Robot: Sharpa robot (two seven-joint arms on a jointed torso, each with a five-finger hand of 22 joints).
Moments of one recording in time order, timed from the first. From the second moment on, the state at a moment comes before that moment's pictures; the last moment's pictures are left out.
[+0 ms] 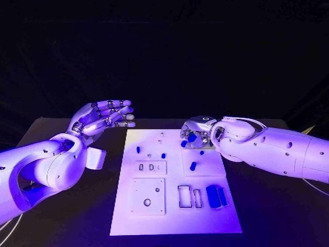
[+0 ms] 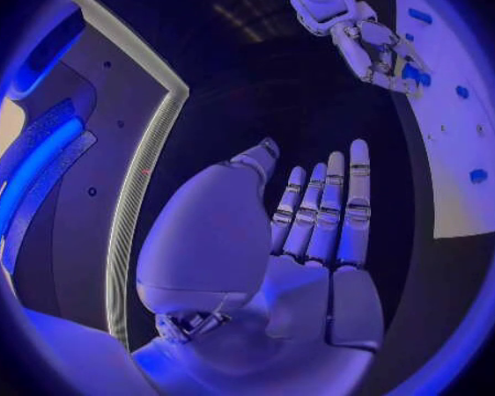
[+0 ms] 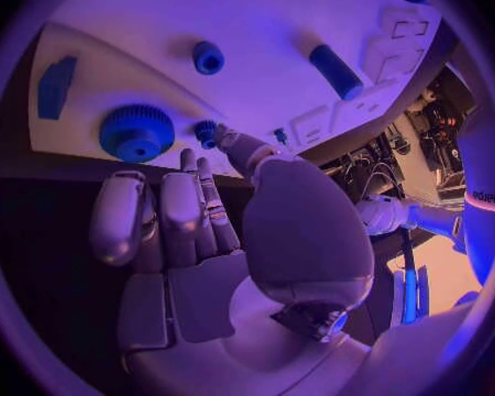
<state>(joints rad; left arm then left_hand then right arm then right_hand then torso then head) 1.27 -0.98 0.00 1.73 -0.11 -0.38 0.43 1.47 -0.12 0.32 0.23 0.05 0.75 0.20 0.23 0.16 0.90 0.21 0.09 0.07 0.91 0.16 0.27 0.26 0.17 0.95 0.24 0.34 0.13 1.34 -0.67 -0.16 1.27 -1.57 -0.21 -0.05 1.26 -0.21 0.51 -0.03 0.11 0.94 0.15 0.20 0.33 1.08 0.09 0.07 0.18 1.46 0.00 1.15 1.06 0.09 1.43 0.10 1.26 1.14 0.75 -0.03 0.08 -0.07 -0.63</state>
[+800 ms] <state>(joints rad) 1.28 -0.99 0.00 1.74 -0.10 -0.37 0.43 1.47 -0.12 0.32 0.23 0.05 0.75 0.20 0.23 0.16 0.90 0.21 0.09 0.07 0.91 0.16 0.27 0.26 0.17 0.95 0.25 0.34 0.13 1.34 -0.66 -0.16 1.27 -1.57 -0.20 -0.07 1.25 -0.19 0.58 -0.01 0.11 0.98 0.15 0.22 0.36 1.12 0.09 0.08 0.18 1.46 0.00 1.21 1.11 0.09 1.43 0.10 1.32 1.22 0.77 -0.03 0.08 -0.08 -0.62</state>
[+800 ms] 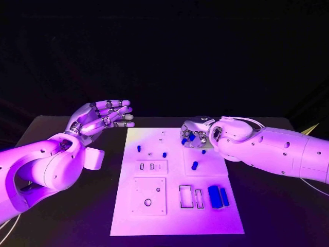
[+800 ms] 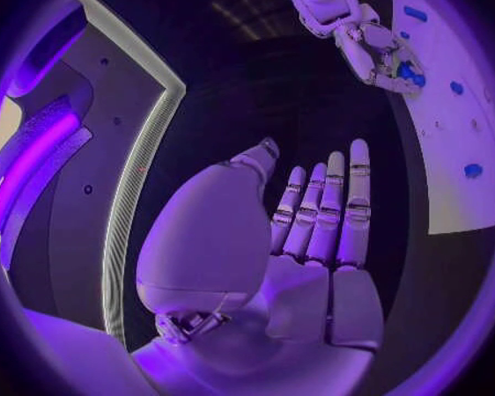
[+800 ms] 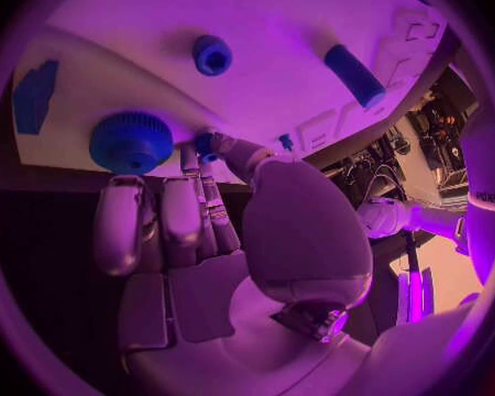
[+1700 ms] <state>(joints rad) 1.28 -0.99 0.00 1.72 -0.10 -0.37 0.41 1.47 -0.12 0.32 0.22 0.05 0.75 0.20 0.23 0.16 0.90 0.21 0.08 0.07 0.91 0.16 0.27 0.27 0.17 0.95 0.25 0.34 0.13 1.36 -0.62 -0.15 1.29 -1.58 -0.35 -0.13 1.26 -0.15 0.63 -0.01 0.10 1.04 0.12 0.27 0.40 1.19 0.06 0.08 0.19 1.47 -0.01 1.26 1.15 0.08 1.45 0.09 1.38 1.31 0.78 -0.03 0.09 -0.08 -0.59</state>
